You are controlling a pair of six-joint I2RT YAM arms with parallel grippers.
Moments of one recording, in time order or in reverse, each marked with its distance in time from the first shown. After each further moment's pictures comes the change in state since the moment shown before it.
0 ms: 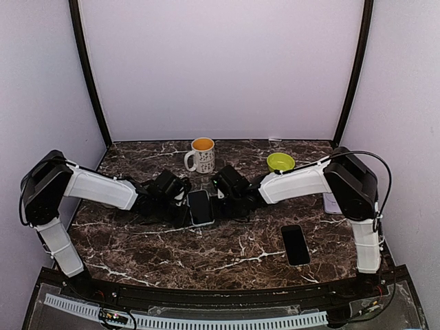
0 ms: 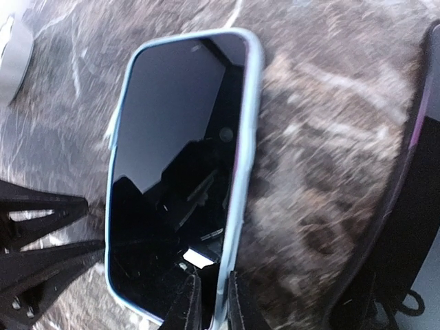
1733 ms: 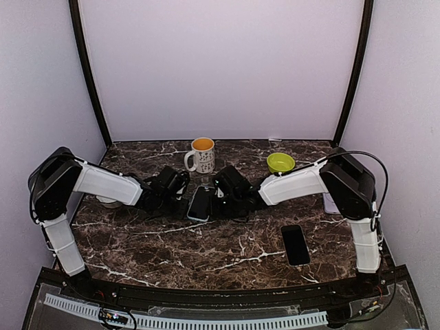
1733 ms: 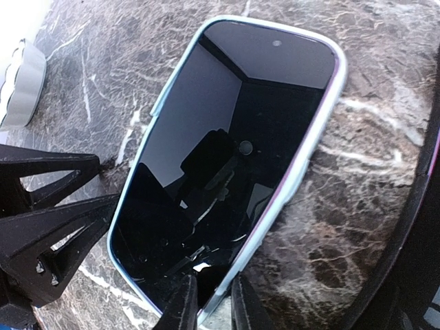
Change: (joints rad) left arm 0.039 0.076 0.069 0.023 -0.135 0.094; right arm -0.023 0.023 -0.023 0.121 -0.034 0.057
